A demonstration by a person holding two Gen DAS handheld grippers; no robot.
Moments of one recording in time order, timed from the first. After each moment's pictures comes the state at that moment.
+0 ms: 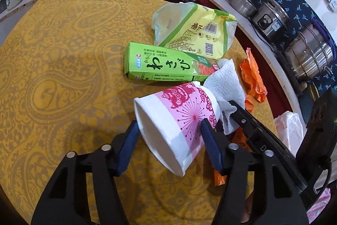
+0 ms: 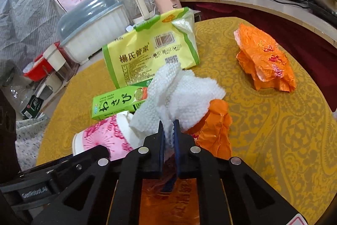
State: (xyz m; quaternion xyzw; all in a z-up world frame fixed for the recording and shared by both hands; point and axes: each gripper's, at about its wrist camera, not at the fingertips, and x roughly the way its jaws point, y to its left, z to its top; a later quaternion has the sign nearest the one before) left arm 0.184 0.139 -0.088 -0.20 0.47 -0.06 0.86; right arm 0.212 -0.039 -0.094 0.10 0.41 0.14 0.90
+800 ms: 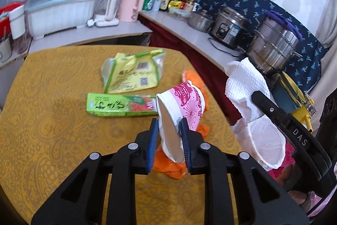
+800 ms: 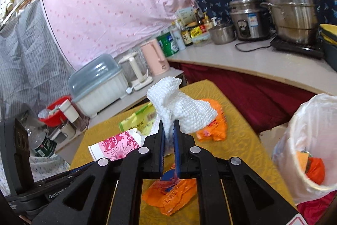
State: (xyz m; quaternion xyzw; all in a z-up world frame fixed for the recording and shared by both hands) left arm 0.133 0.059 0.027 -0.13 0.37 -0.12 0.91; right arm 0.134 -0.141 0.033 0.16 0.26 0.10 0.95
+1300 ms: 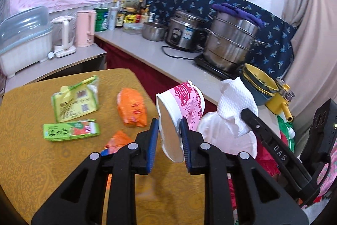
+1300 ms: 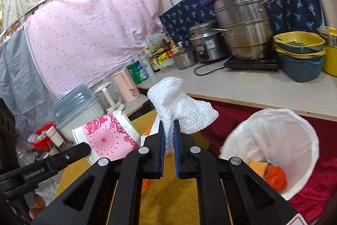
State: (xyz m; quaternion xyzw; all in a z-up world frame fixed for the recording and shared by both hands) left arm 0.114 -0.067 0.087 -0.07 0.33 -0.21 0.92; right arm 0.071 -0.273 0.060 0.19 0.20 0.02 0.96
